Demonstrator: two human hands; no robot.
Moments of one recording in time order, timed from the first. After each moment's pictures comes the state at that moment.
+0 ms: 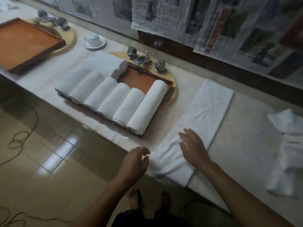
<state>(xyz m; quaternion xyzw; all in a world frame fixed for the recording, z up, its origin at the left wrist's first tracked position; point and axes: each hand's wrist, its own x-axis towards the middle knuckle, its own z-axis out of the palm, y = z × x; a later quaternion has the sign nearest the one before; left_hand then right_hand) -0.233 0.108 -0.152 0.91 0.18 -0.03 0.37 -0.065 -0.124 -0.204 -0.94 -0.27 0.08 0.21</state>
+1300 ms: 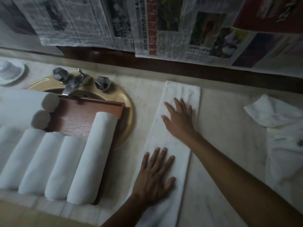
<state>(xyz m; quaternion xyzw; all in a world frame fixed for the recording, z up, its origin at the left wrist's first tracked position) -0.040 0.001 -0.219 0.96 -0.18 -0.07 0.20 0.169 -0.146 -0.199 -0.98 -0.08 0.08 0.15</state>
